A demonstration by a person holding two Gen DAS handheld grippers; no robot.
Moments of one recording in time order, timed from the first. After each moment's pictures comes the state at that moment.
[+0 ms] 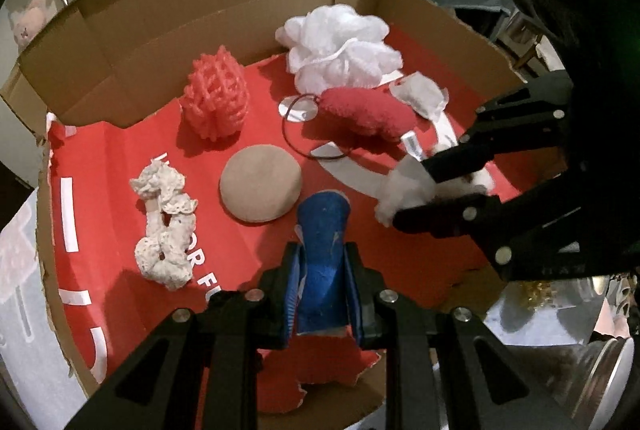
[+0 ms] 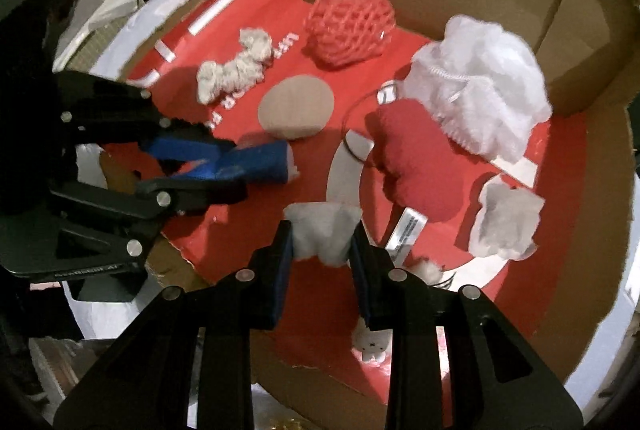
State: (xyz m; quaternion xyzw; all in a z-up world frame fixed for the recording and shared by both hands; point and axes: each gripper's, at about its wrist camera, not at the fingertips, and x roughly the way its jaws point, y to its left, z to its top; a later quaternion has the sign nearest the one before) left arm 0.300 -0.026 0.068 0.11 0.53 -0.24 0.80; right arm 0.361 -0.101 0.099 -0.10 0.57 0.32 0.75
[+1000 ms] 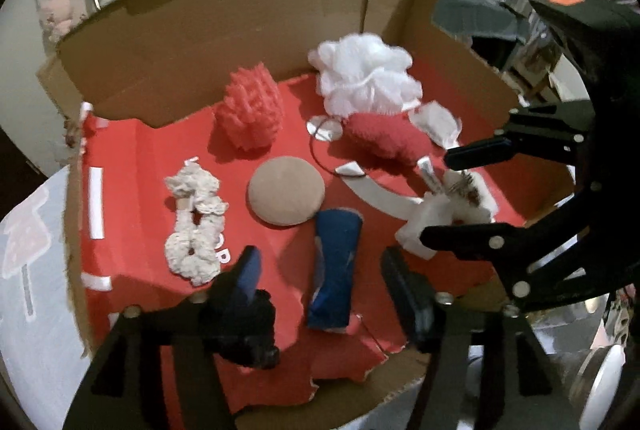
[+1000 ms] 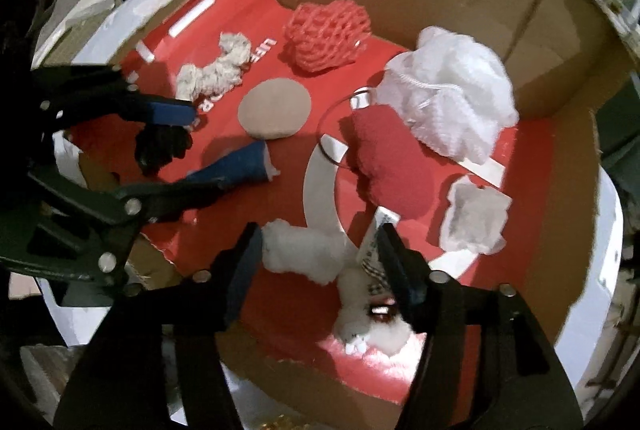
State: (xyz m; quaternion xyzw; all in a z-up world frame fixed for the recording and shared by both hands) left arm 0.296 -0.010 0.086 0.08 0.50 -0.21 0.84; right arm 0.352 -0.101 0.115 -0.12 0.55 0.27 0.78
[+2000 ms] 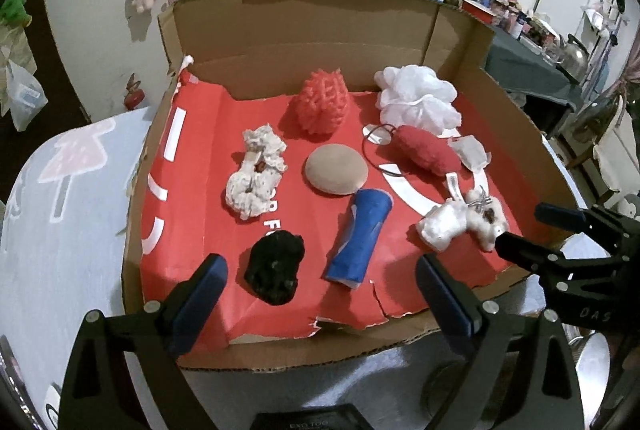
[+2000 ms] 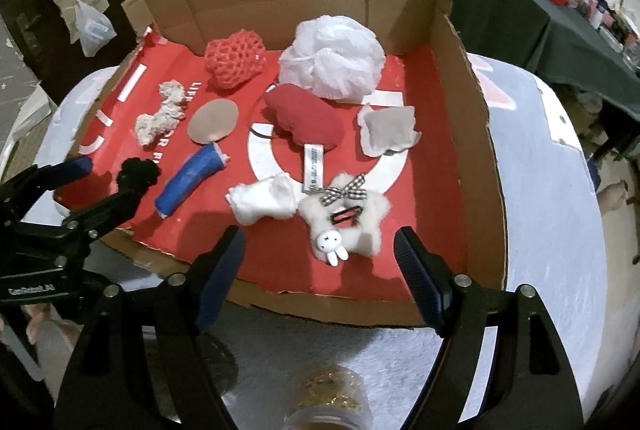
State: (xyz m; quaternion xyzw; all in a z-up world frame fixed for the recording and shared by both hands) left arm 0.253 0.010 0.090 0.00 0.47 -0.09 0.88; right arm 0.292 -0.148 0.123 0.00 0.52 0.10 0.85
